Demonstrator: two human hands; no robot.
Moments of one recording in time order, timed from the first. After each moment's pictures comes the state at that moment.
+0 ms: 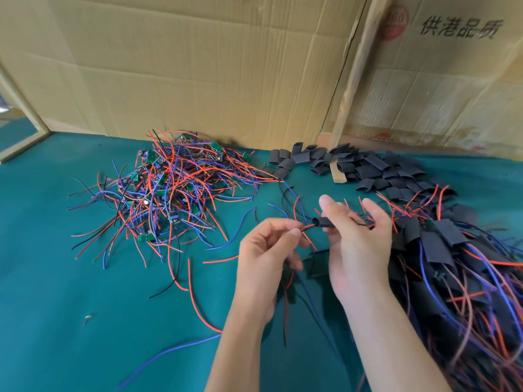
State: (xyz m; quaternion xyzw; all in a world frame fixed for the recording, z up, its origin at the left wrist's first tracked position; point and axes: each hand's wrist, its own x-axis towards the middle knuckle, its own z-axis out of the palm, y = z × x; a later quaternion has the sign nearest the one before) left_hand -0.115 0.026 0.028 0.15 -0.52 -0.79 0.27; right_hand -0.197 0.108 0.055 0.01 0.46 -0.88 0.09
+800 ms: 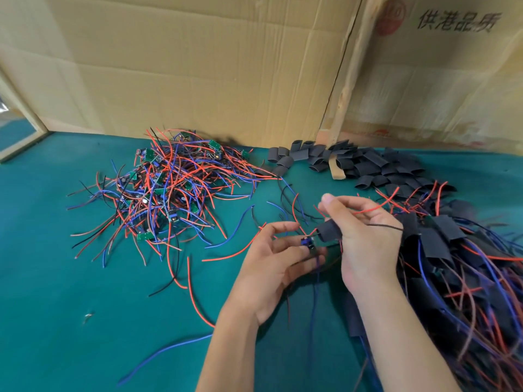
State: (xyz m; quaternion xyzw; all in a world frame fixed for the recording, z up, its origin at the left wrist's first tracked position) left_hand -0.113 0.028 0.026 0.13 -0.42 -0.89 0.14; right_hand -0.208 0.119 0.053 -0.07 0.56 -0.82 0.05
